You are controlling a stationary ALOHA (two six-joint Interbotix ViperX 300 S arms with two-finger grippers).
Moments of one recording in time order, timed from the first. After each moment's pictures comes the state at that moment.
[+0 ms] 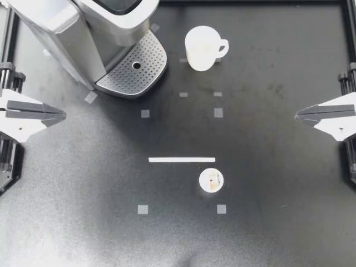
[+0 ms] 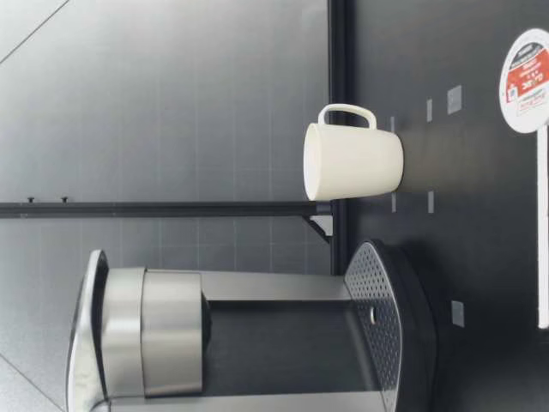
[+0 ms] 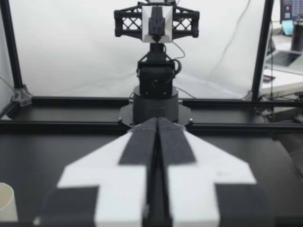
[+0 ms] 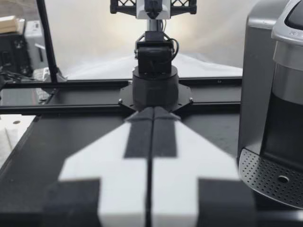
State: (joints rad) left arm 0.00 -0.96 1.17 0.00 -0.29 0.00; right arm -0.01 -0.96 1.17 0.00 -0.29 0.00
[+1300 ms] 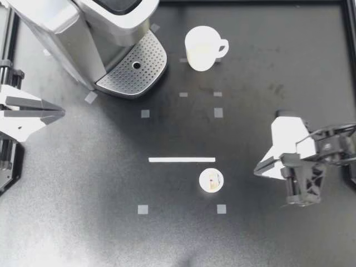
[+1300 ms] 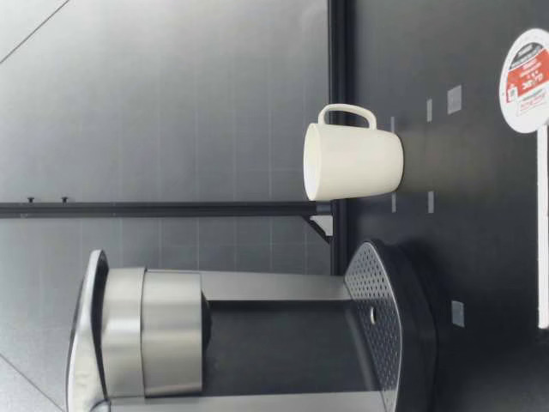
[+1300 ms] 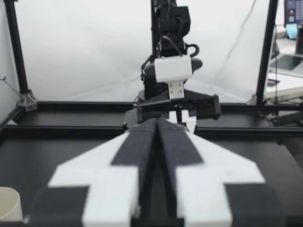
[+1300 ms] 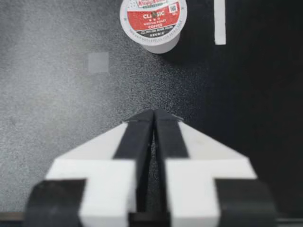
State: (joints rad) left arm 0.01 -0.96 1.17 0.00 -0.30 0.01; right arm 0.11 -0.36 1.00 0.03 0.26 0.12
